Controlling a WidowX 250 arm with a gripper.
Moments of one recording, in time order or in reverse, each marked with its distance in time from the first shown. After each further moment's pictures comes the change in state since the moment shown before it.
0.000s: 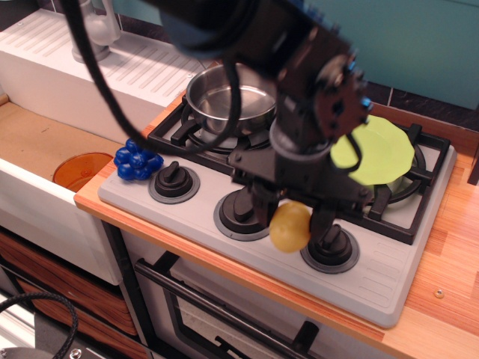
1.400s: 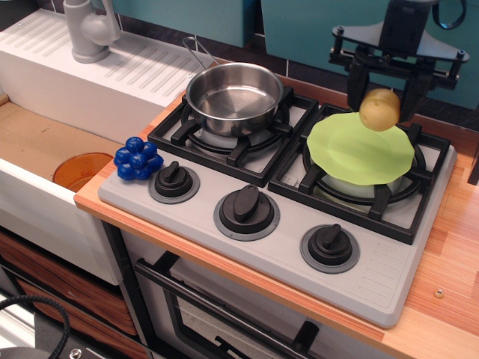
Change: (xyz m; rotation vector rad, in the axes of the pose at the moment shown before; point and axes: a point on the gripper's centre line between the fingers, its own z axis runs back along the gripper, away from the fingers) arm 0.123 -0.031 0.001 -0.002 0.108 0.021
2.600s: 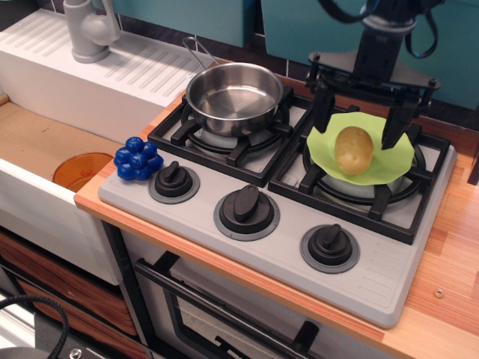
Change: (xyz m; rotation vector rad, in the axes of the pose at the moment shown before) arm -0.029 0.004 -0.002 0.037 0.048 0.003
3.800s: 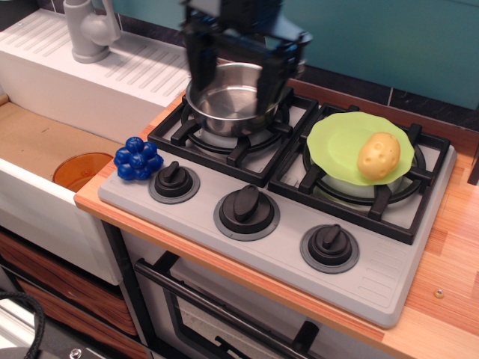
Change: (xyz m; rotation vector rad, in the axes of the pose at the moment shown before) arm -0.040 0.113 0.040 0.017 0.020 -0.155
